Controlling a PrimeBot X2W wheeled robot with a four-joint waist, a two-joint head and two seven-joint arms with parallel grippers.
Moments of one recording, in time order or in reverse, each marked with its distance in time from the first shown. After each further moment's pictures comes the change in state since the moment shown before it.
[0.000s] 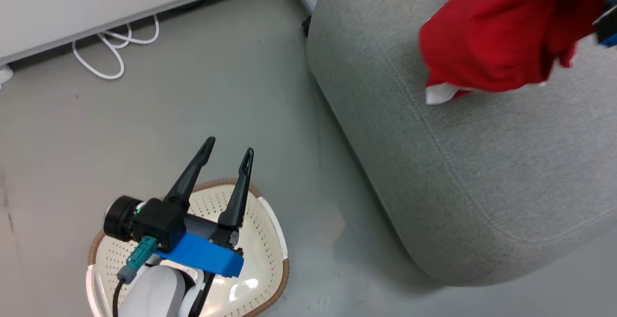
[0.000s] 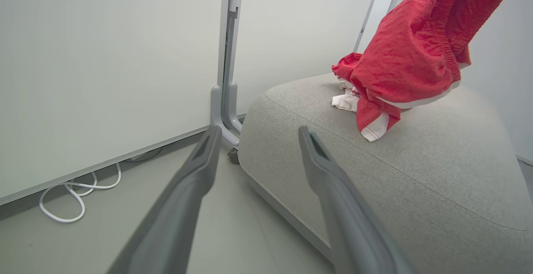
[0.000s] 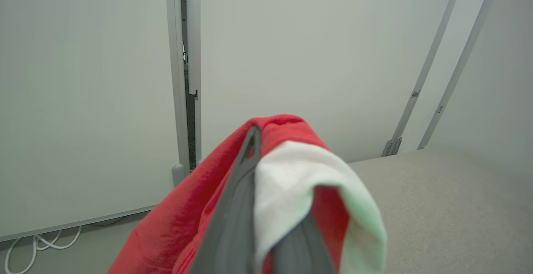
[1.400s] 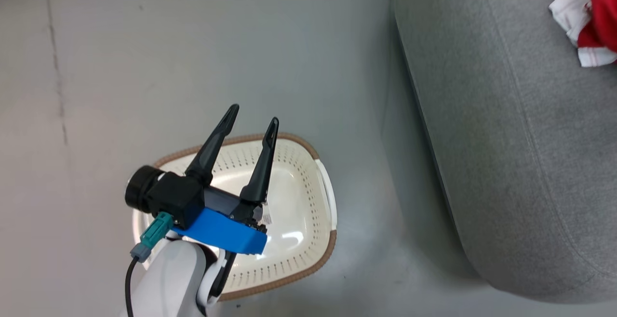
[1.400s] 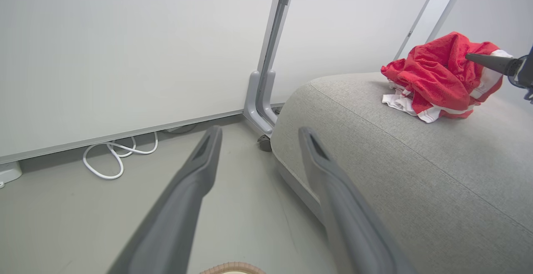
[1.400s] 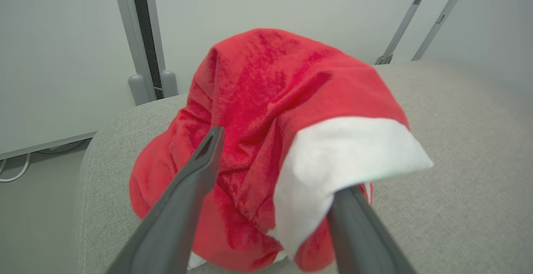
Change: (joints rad) left arm -0.116 -0.039 -0.055 -0.018 -0.034 0.000 0.000; right arm 0.060 -0.081 -0.342 0.243 -0.218 0.000 -0.101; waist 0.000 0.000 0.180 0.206
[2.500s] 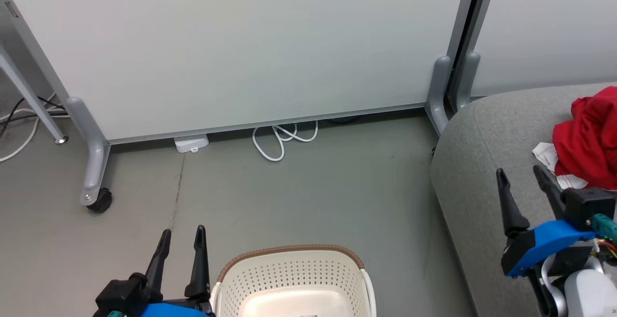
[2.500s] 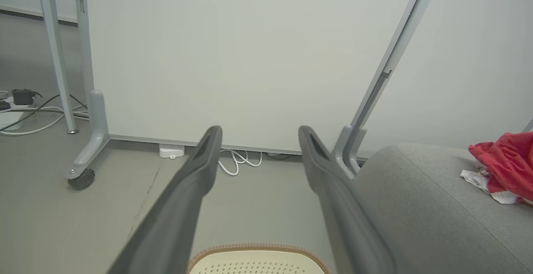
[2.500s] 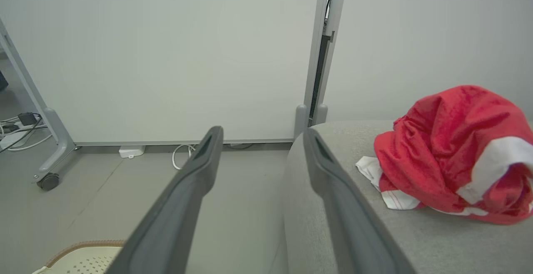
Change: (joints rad) left arm 0.379 -0.098 0.300 0.087 -0.042 0.000 0.000; right arm 0.705 0.279 0.229 -0.614 0.010 0.000 0.145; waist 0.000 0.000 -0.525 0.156
